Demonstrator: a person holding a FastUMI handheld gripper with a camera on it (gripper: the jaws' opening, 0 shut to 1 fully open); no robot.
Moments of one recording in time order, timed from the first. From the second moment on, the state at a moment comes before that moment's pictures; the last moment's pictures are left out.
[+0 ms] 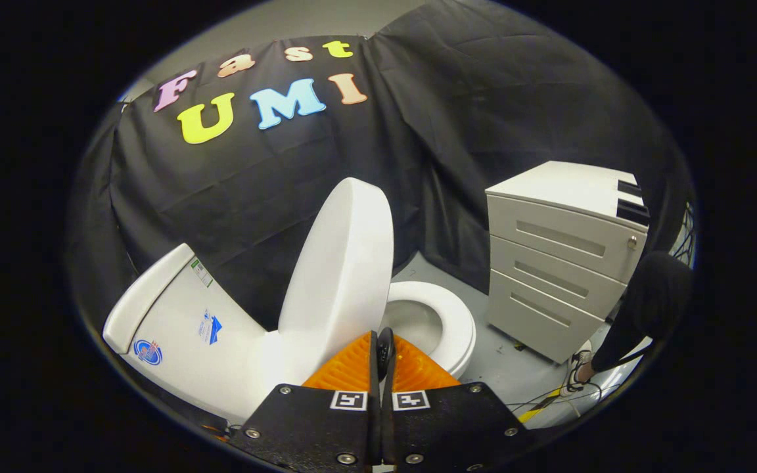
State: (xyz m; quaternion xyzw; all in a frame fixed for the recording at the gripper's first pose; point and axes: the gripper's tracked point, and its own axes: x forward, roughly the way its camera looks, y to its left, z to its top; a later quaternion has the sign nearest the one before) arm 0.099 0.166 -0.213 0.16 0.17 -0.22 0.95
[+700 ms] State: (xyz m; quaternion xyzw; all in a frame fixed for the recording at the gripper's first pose) arm 0.105 0.219 -0.171 0.05 0.14 -0.18 0.97
